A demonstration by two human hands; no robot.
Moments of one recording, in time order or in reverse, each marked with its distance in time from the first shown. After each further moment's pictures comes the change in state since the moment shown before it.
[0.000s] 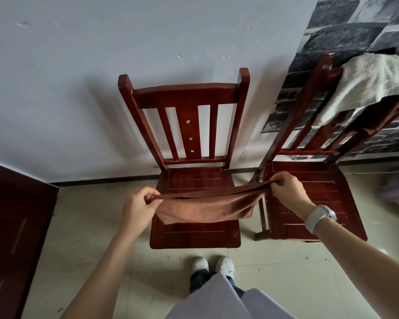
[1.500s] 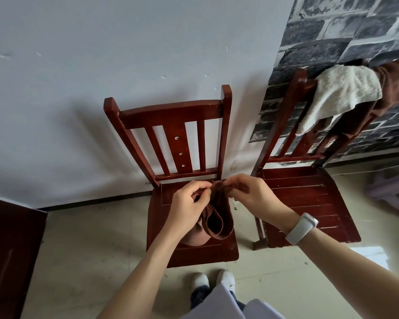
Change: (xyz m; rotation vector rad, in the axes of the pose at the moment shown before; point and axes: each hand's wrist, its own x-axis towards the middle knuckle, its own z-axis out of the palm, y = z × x) left_hand 0.003 0.115 0.038 -0.457 -0.182 0.304; right_hand -0.048 -0.084 -0.006 0.261 -0.255 -0.371
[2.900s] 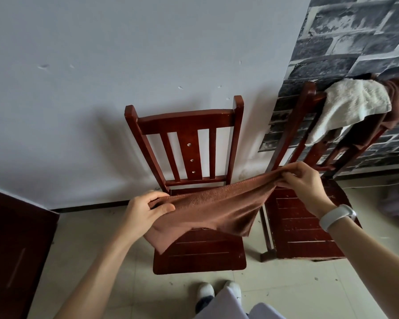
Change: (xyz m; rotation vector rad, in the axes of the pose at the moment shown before) left_hand -0.022 -0.021 -0.108 0.220 -0.019 -0.139; right_hand 0.016 0.051 -0.066 0.258 0.420 0.094
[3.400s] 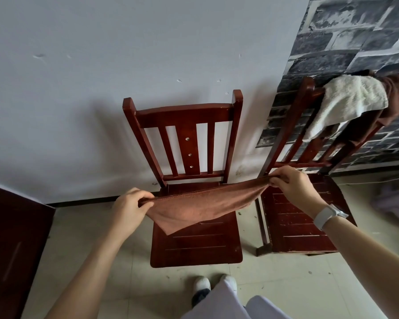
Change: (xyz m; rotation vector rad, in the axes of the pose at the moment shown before) left_hand 0.000 -0.041 -0.003 0.364 0.146 0.003; right_hand -0.015 0.004 0.008 -0.532 -0.122 -0.227
